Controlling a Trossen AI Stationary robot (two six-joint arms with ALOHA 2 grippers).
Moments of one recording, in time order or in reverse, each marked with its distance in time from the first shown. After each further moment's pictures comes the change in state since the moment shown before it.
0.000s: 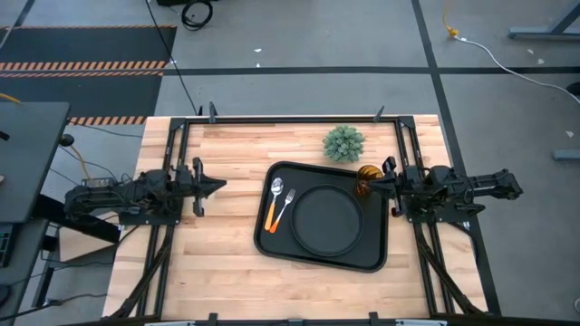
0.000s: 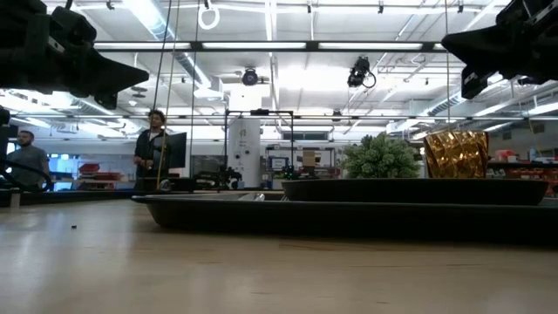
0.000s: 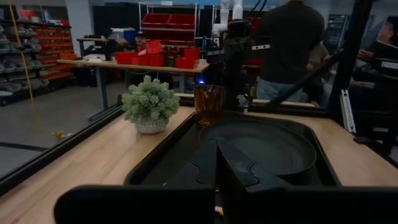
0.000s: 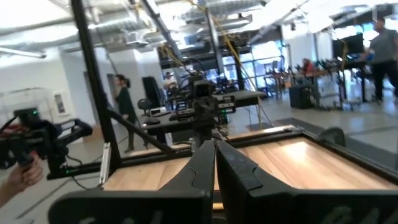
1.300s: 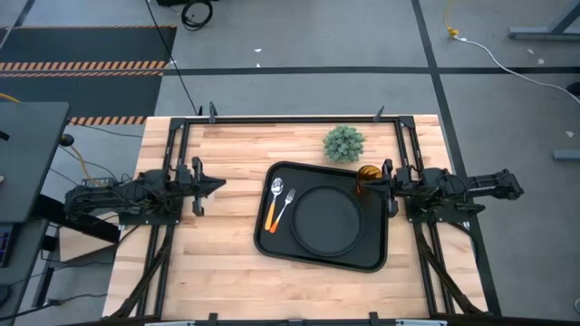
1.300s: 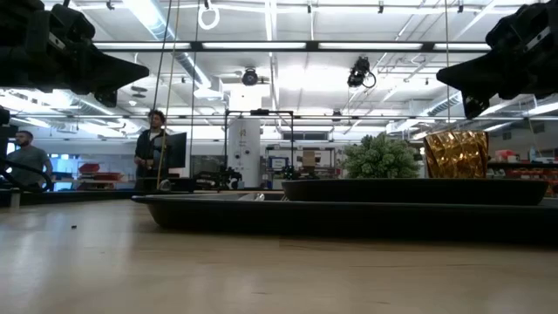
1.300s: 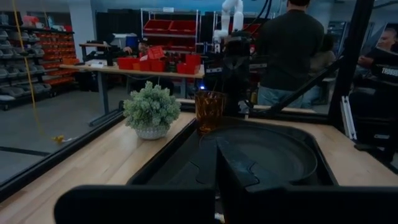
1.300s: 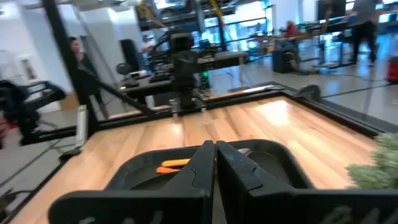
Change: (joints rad) left arm 0.000 0.000 -0.002 0.034 -0.009 0.006; right arm -0.004 0.008 0.000 -0.176 0.053 0.023
